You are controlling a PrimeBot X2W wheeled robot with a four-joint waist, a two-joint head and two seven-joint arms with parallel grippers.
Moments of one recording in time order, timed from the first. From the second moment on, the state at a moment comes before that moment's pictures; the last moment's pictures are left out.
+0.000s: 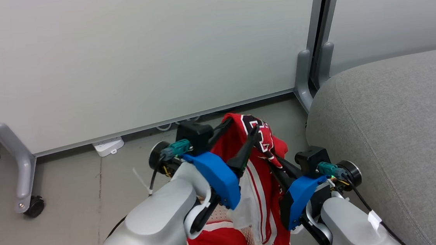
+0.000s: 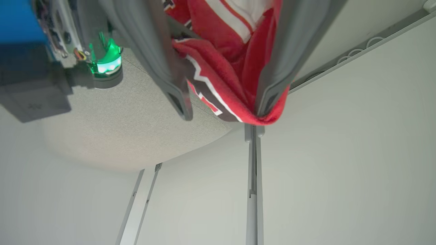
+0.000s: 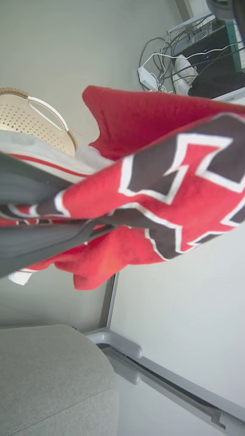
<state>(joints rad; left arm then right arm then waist) -0.88 0.09 -1.19 0.70 -1.01 0.01 -0.26 -0.56 -0.05 0.50 0.88 0.26 0.13 -0.23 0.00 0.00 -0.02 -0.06</state>
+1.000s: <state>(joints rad) -0.22 0.20 -0.49 0.24 -0.39 -0.06 -0.26 -0.58 -0.05 0.28 0.88 0.15 0.13 -0.26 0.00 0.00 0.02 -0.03</state>
